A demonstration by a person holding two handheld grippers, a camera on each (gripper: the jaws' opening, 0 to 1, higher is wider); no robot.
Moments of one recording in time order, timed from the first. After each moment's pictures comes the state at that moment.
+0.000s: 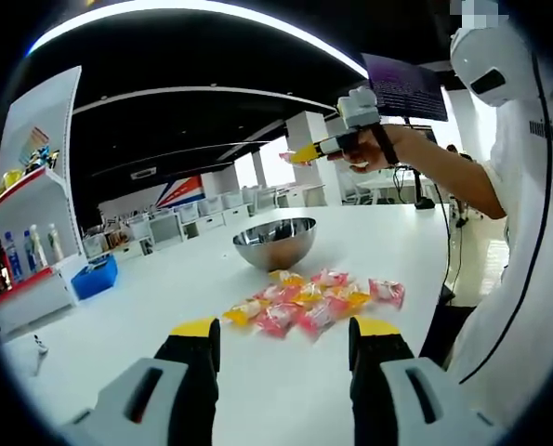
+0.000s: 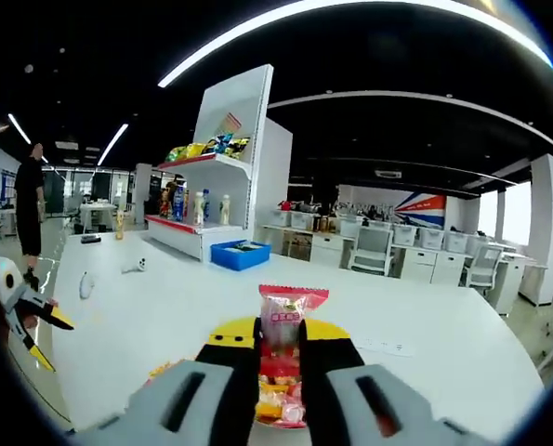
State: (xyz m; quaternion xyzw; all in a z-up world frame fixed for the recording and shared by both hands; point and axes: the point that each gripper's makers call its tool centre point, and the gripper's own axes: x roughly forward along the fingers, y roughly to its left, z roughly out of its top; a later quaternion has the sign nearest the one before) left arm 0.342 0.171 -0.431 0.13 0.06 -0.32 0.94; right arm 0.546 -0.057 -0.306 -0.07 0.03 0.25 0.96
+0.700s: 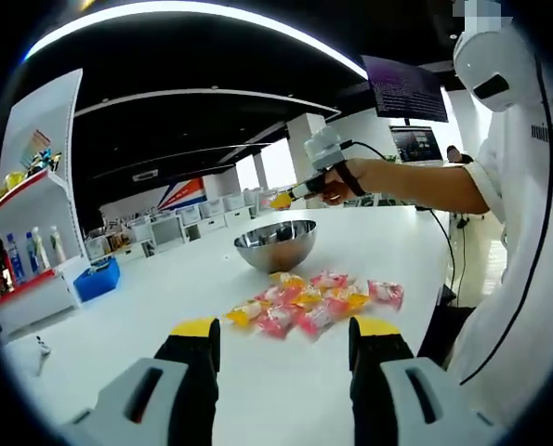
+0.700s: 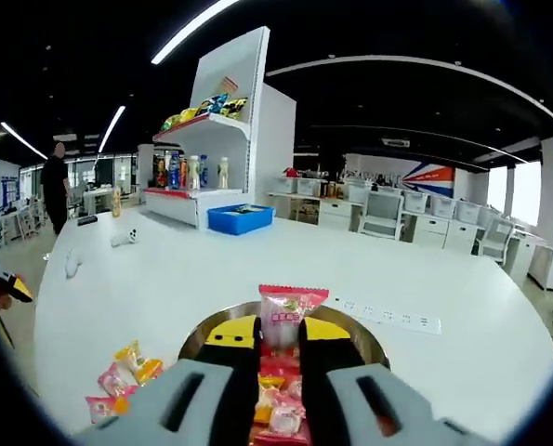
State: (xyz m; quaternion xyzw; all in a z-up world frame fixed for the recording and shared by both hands) left arm 0.338 0.172 -0.428 0.13 0.06 -0.31 0.94; right arm 0.620 -0.037 -0.394 -0.07 0.11 0.27 0.95
